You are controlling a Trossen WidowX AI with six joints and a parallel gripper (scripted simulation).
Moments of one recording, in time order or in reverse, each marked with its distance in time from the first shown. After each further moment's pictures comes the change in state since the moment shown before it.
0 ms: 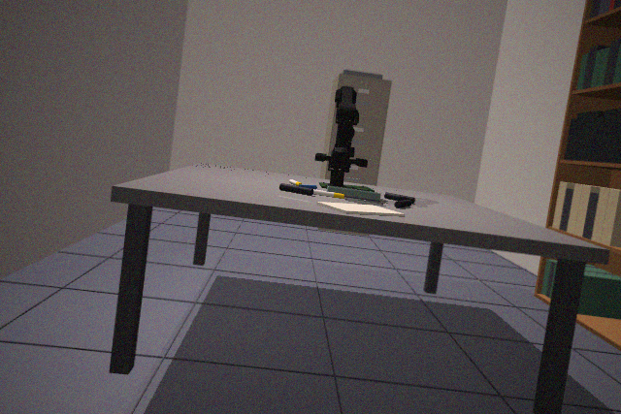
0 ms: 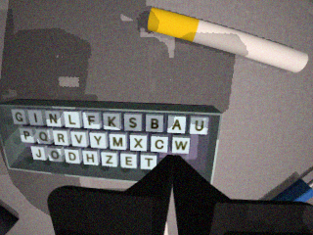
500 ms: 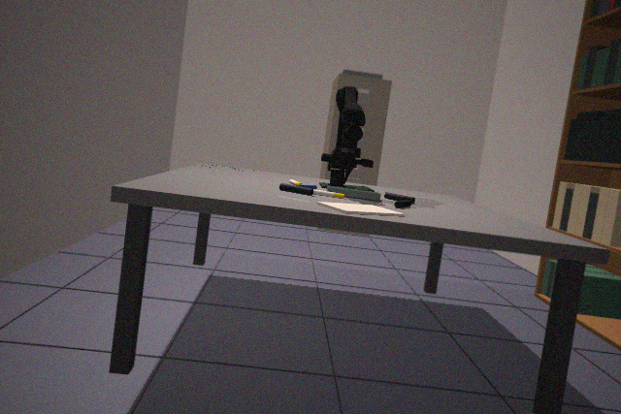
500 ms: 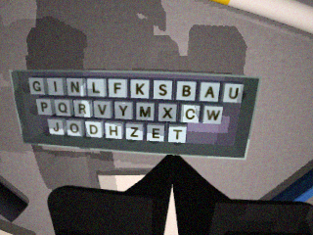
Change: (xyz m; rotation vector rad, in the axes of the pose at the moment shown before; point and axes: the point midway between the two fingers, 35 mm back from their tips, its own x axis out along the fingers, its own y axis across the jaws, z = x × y) arm 0.000 0.024 -0.028 -0.007 0.000 0.001
